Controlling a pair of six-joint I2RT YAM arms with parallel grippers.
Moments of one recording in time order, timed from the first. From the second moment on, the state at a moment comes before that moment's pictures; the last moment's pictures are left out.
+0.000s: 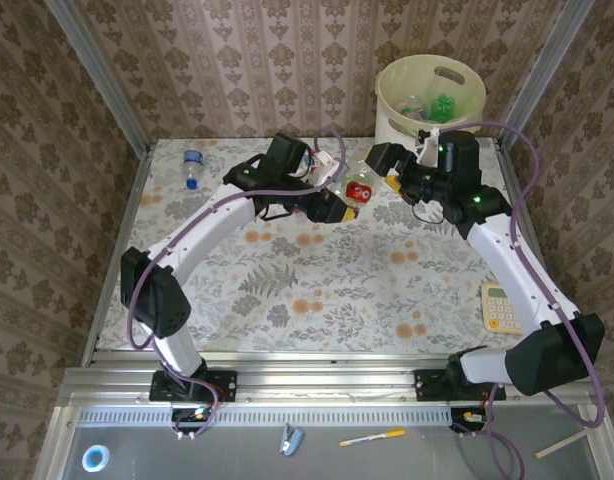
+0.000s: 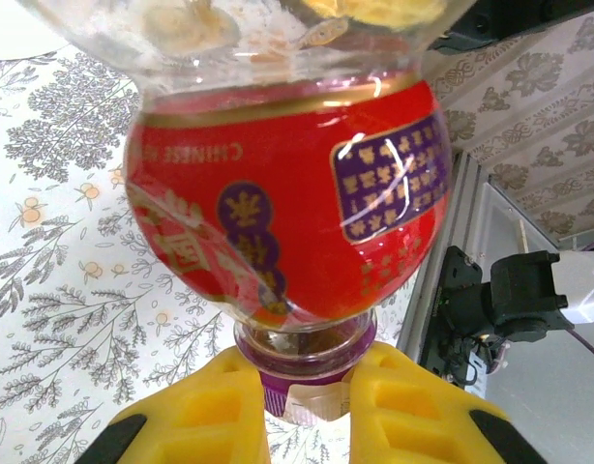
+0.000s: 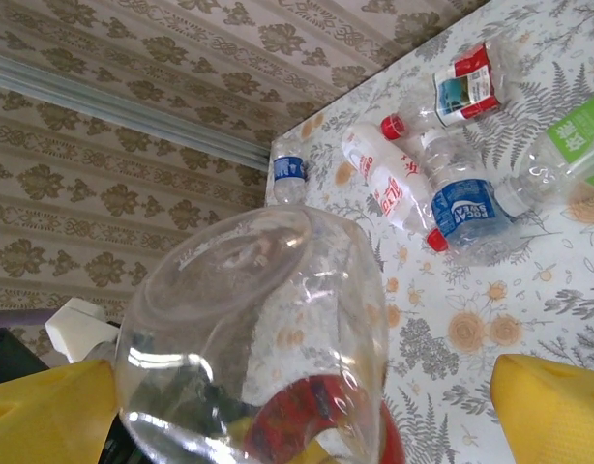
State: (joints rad) left arm -0.69 1.74 1.68 -0.74 0.73 -0.05; right arm 0.22 1.33 1.31 -0.40 -0.48 0.86
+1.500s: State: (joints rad) left arm -0.54 1.68 1.64 -0.60 0.66 -0.09; right arm 0.18 1.27 1.10 -0.47 -0.40 0.94
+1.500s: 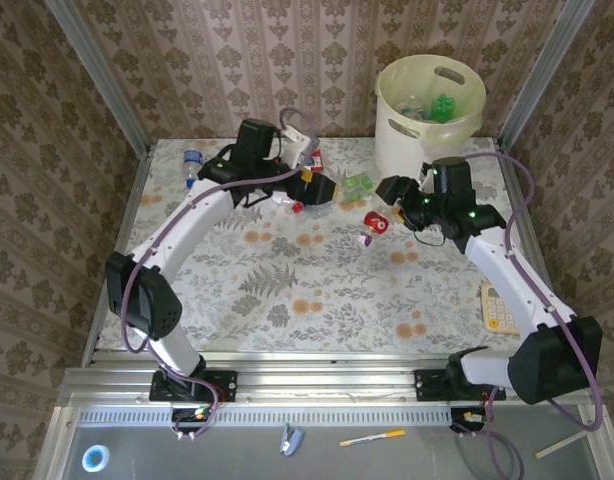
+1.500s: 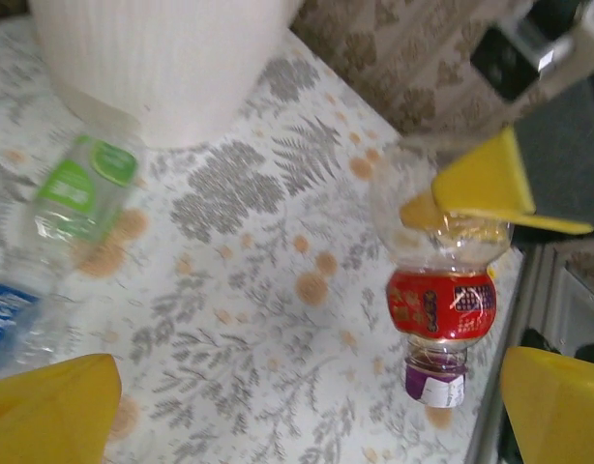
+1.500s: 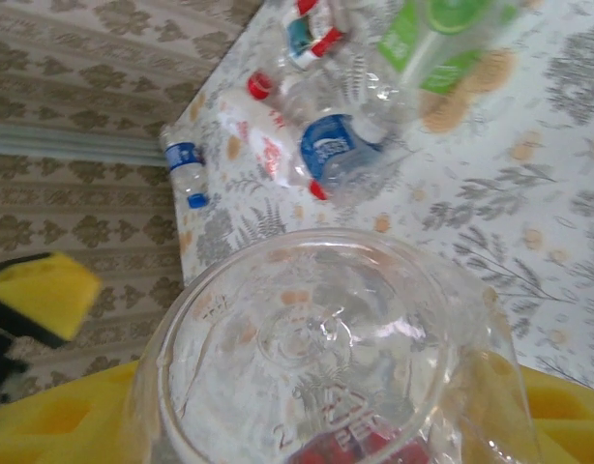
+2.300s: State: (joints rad) left arm -0.42 1.67 1.63 -0.53 0.63 -0.12; right arm 0.07 0.96 0.61 -0.45 -0.26 1.19
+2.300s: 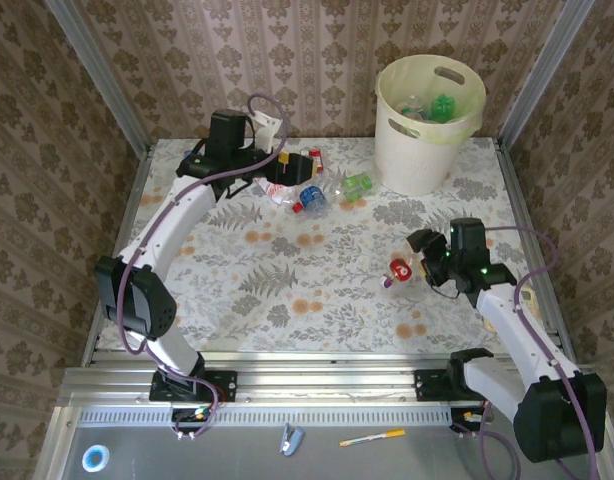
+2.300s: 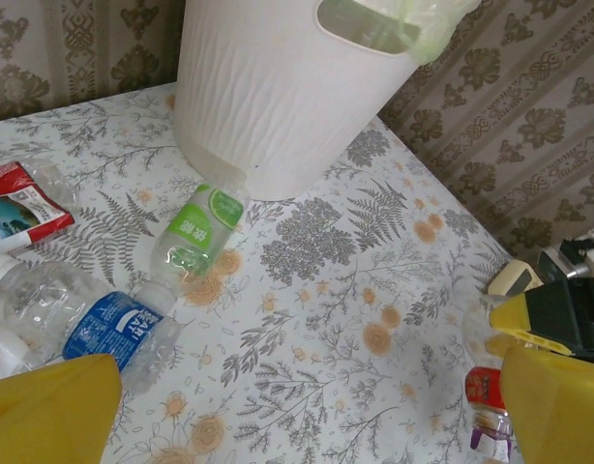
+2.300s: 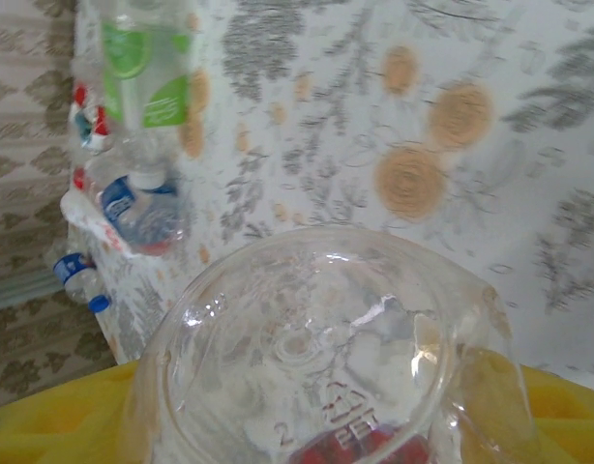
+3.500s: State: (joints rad) left arm -0.18 1.44 1.32 -0.53 0.52 -0.19; right arm -0.13 1.64 1.89 -0.30 -0.33 1.29
